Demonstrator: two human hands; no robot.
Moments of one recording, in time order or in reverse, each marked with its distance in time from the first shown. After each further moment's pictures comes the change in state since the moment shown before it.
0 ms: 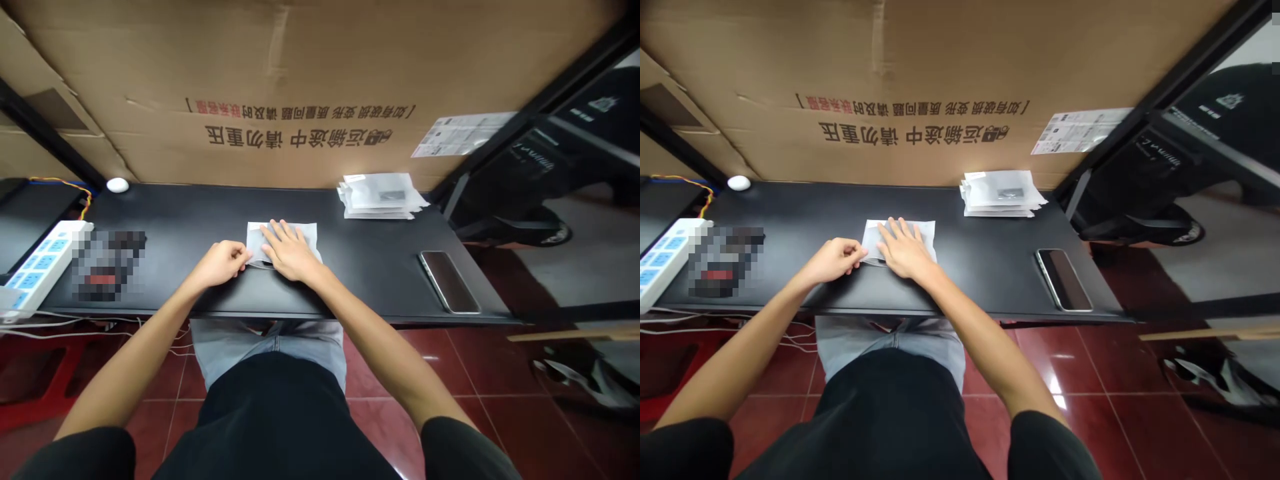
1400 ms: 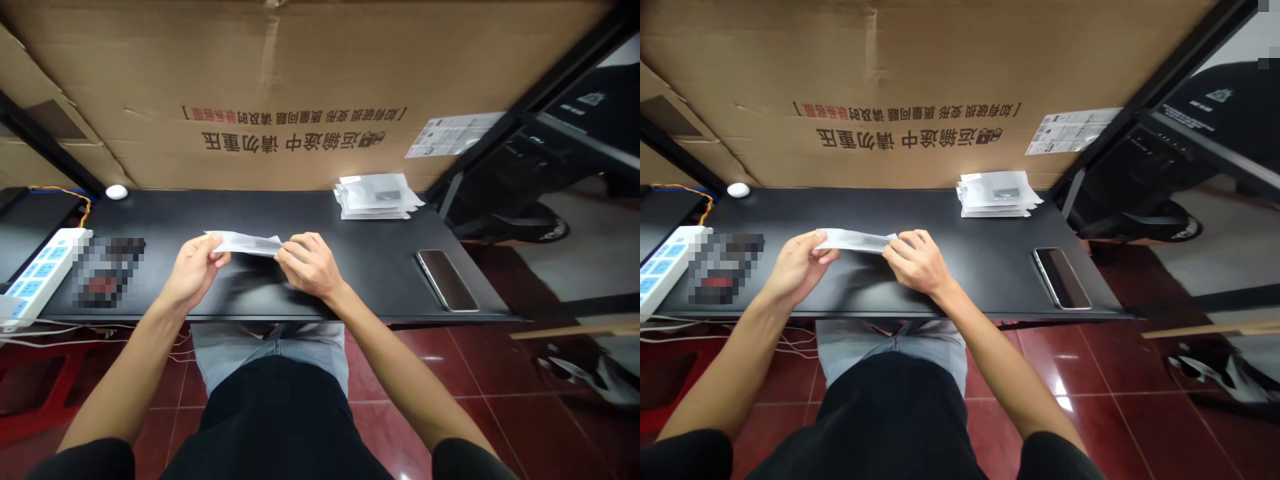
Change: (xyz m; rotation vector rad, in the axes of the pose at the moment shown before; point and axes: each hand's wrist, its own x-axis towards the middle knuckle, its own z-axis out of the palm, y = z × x) left_hand -0.038 0.043 -0.020 -1.000 0.309 0.113; right_hand -0.054 0.017 -0.017 -0.180 0.526 -0.380
